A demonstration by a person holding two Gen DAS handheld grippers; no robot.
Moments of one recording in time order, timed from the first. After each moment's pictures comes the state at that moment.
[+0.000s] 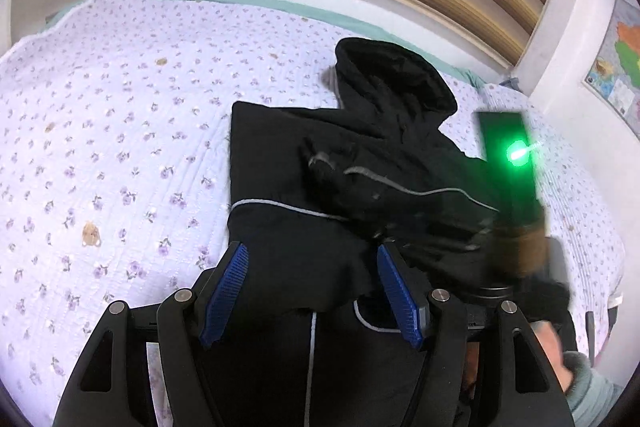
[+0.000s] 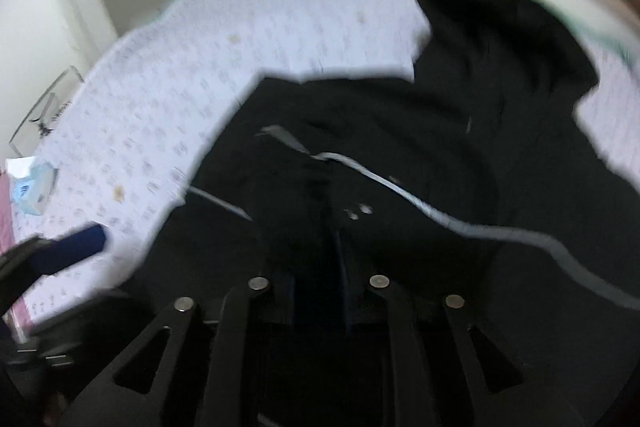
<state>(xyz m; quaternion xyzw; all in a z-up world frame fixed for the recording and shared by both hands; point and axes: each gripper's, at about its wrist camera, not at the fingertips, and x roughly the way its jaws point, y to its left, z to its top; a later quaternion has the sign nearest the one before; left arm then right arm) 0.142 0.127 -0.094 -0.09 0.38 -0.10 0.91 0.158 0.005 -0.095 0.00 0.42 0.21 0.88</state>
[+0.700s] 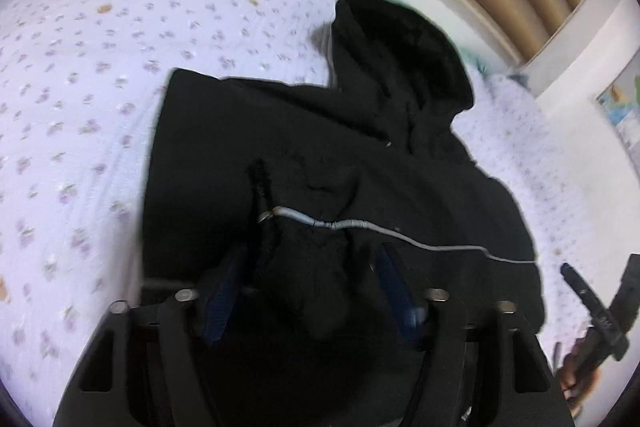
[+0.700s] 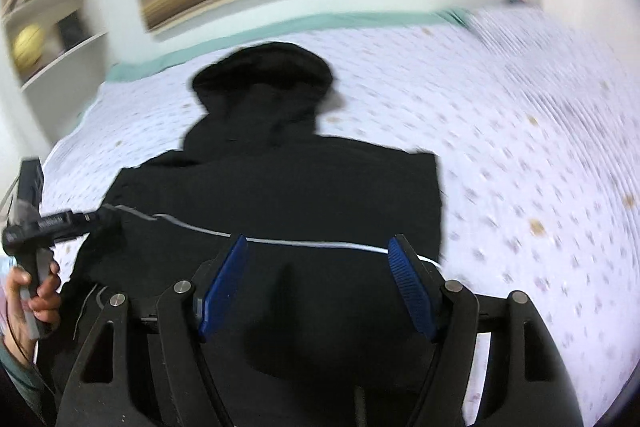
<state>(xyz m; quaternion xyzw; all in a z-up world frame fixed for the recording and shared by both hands) 0.255 0.096 -0.130 -0.14 0.47 -0.13 0.86 0.078 -0.269 -0.053 0.10 0.34 0.05 0.93</state>
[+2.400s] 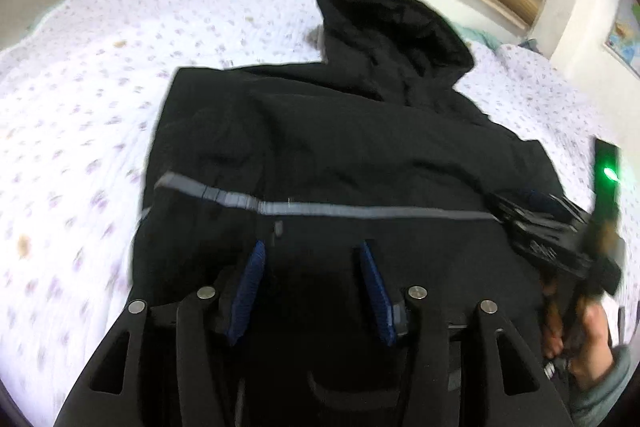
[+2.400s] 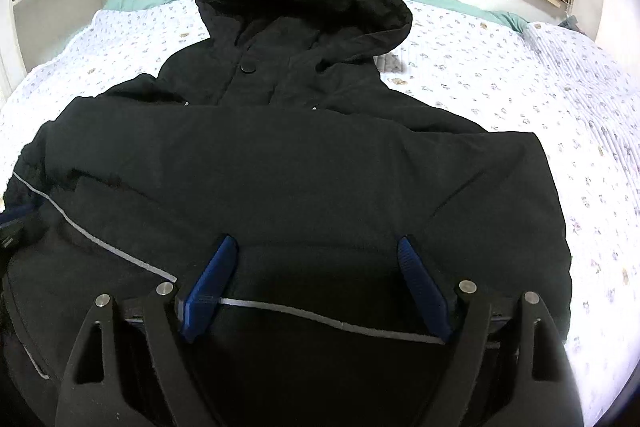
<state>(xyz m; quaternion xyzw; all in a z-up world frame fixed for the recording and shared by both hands) 0.197 0.066 -0.138 -0.04 0.41 -0.08 0.91 0.183 -0.170 -0.132 -0.01 0.36 0.05 0.93</state>
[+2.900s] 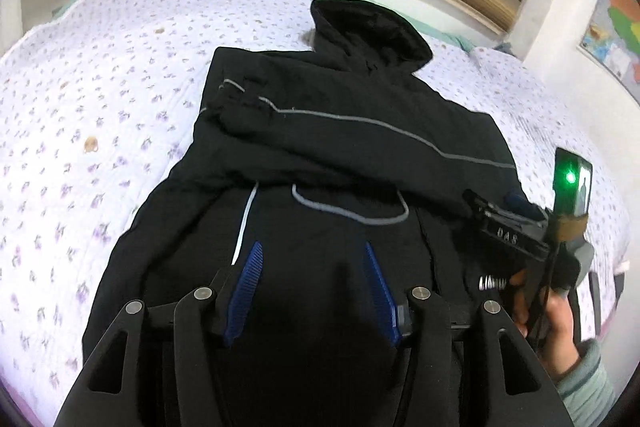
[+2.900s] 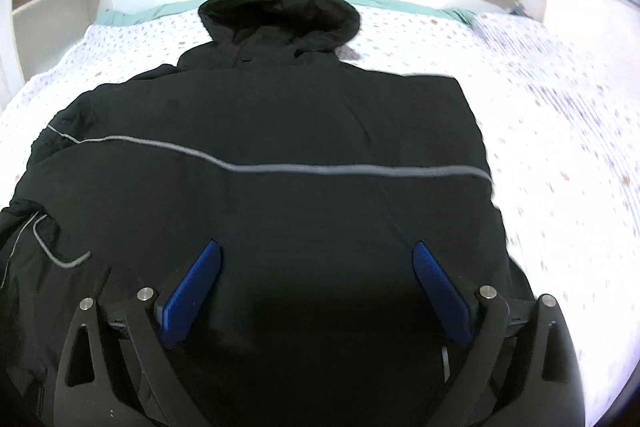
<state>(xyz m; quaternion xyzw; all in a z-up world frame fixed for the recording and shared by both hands) 0.066 0.082 -0.118 -0.06 0.41 -0.09 0.91 0.068 -0.179 -0.132 0.01 0.34 0.00 0.94</state>
